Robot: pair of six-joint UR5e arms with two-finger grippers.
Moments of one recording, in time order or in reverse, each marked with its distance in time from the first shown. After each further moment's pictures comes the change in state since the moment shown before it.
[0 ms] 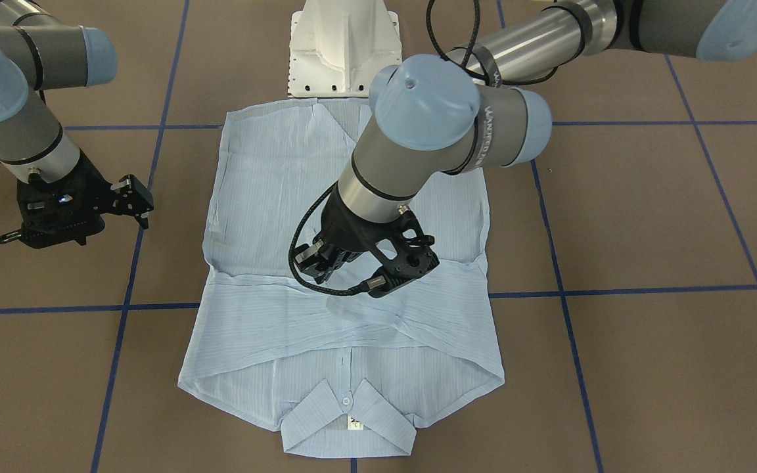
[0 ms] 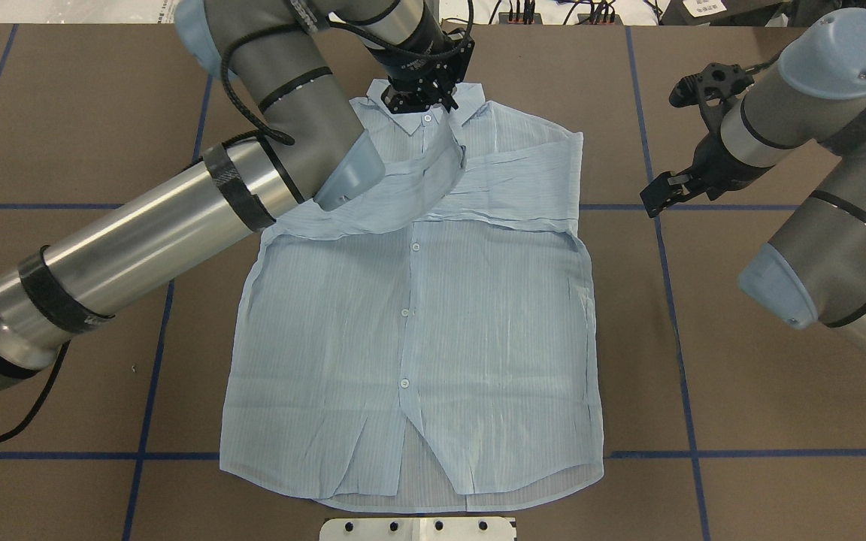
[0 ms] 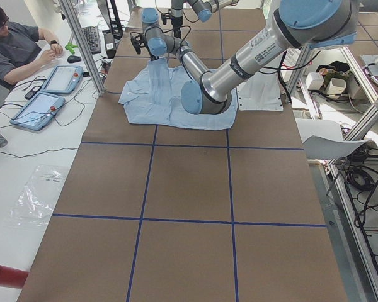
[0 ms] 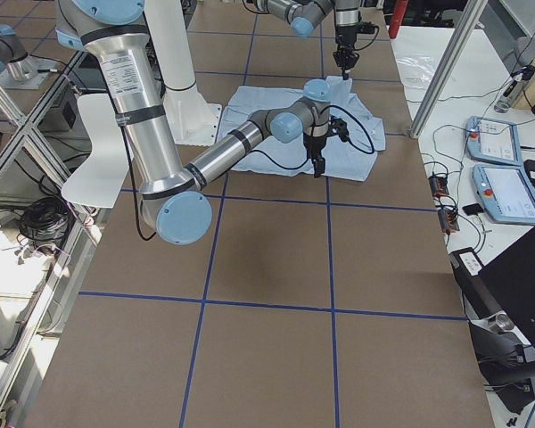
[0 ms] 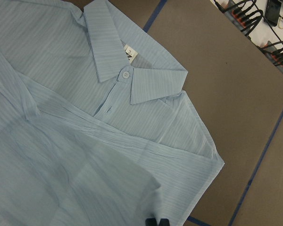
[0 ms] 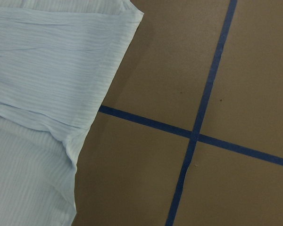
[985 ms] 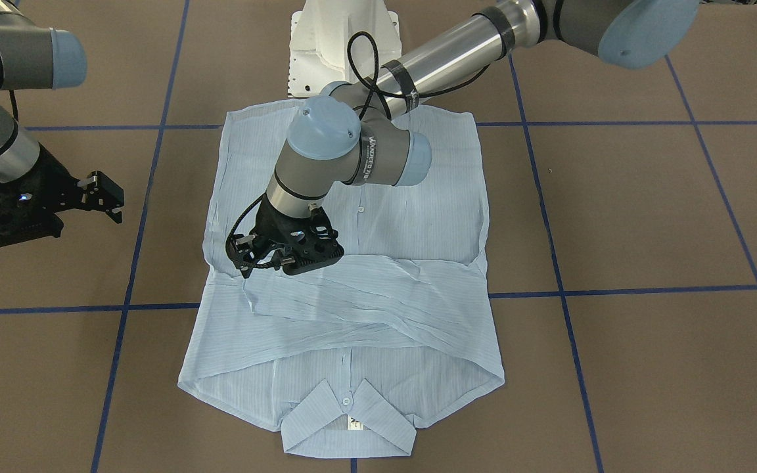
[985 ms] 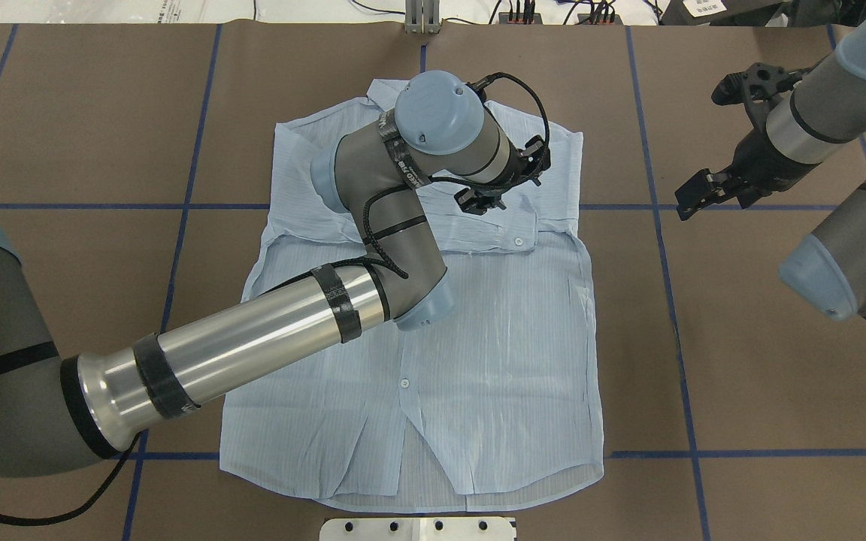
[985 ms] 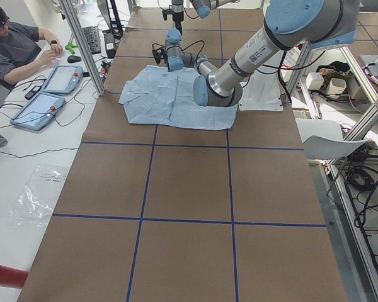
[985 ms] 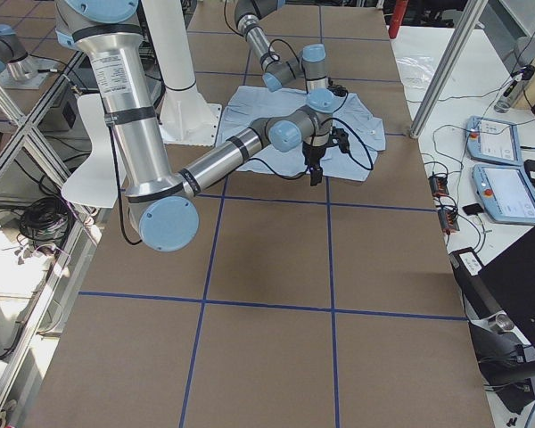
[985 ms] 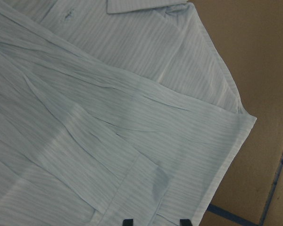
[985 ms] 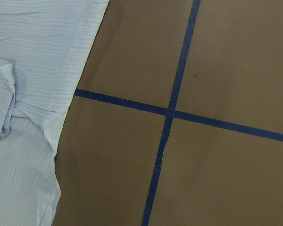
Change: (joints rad) left arm 0.190 -0.062 0.214 -0.279 0.226 -0.018; right arm 0.066 -0.064 0.010 0.001 0.106 -0.003
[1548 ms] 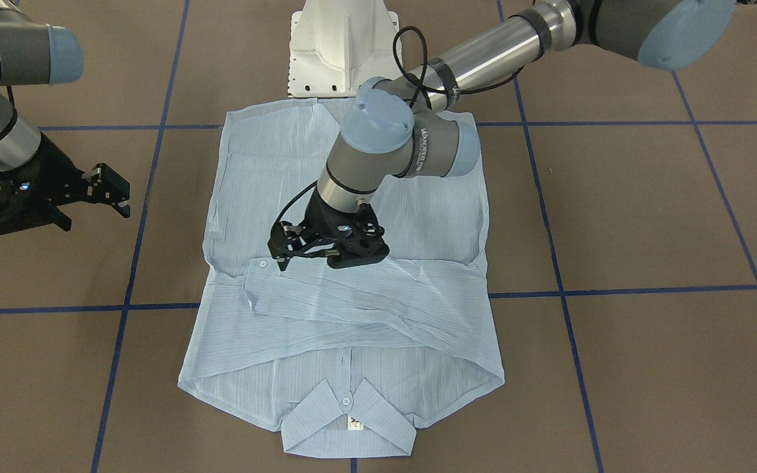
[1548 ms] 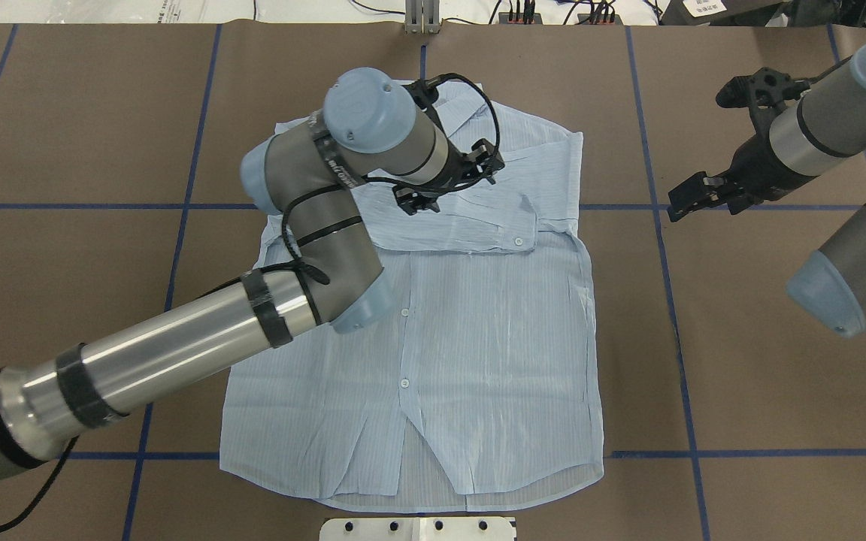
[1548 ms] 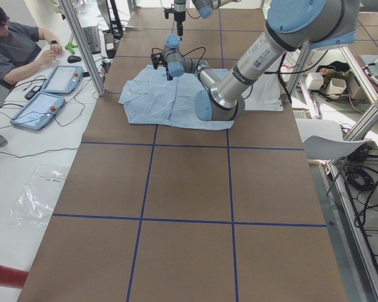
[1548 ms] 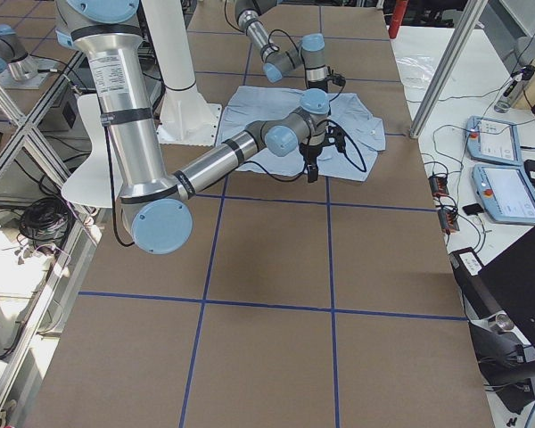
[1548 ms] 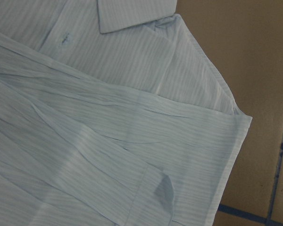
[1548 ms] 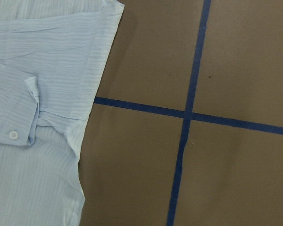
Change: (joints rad) left arm -0.047 0.236 -0.325 0.169 -0.045 0.205; right arm -0.038 -0.051 0.026 0.181 0.001 0.178
